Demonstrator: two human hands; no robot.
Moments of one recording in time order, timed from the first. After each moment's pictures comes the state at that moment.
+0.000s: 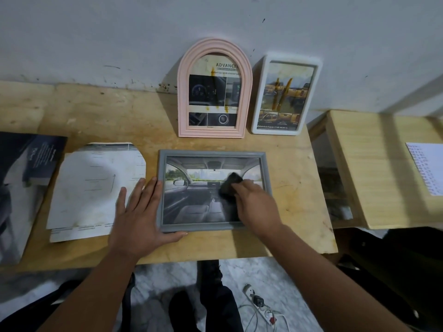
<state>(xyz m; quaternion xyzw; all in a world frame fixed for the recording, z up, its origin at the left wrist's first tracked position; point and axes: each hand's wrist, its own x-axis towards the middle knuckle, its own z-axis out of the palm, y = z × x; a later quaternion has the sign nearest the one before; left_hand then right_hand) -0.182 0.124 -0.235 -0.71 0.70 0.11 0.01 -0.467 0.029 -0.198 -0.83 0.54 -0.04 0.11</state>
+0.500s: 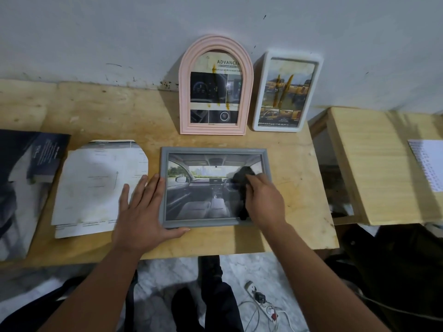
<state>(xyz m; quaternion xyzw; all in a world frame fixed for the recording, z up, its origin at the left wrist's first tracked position) -0.184 0.123 -0.234 -0.71 0.70 0.10 0.02 -0.472 0.026 -0.203 -0.75 0.64 -0.10 0.13</state>
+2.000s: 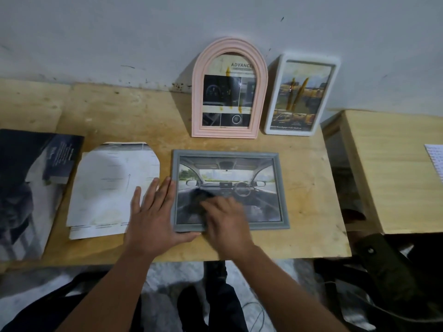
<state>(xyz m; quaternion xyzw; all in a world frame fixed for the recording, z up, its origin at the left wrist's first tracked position) -0.179 0.123 -0.234 -0.70 0.70 0.12 0.03 -0.388 0.080 -0.233 -0.86 0.46 -0.17 0.17</state>
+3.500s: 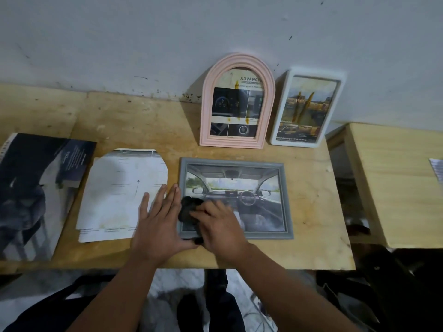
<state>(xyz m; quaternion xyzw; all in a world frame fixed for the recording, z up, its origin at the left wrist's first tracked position) -0.175 0.123 -0.235 -0.70 0.70 0.13 0.02 -0.366 0.068 -0.224 -0.89 0.37 -0.12 0.24</state>
